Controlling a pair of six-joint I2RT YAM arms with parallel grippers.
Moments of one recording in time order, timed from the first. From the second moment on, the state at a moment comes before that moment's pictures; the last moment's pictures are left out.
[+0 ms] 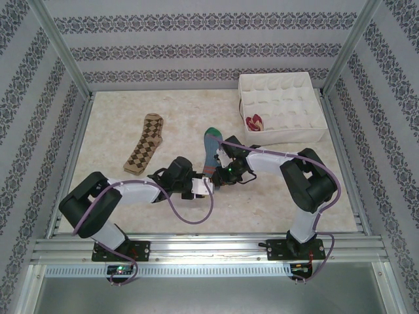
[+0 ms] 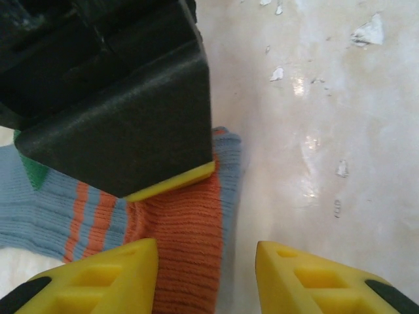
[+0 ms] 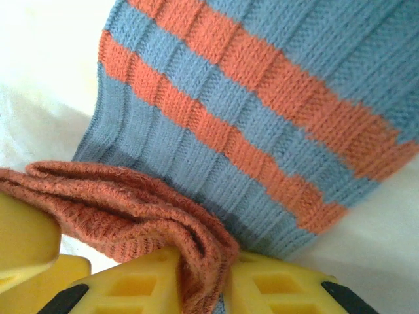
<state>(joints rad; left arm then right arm) -0.71 1.57 0.63 0.16 0.28 0.89 0.58 1.82 1.01 -0.48 -0.48 0.37</state>
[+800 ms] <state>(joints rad) -0.71 1.75 0.91 -0.16 0.25 1.07 0.47 1.72 0.87 -0.46 -0.61 0.32</state>
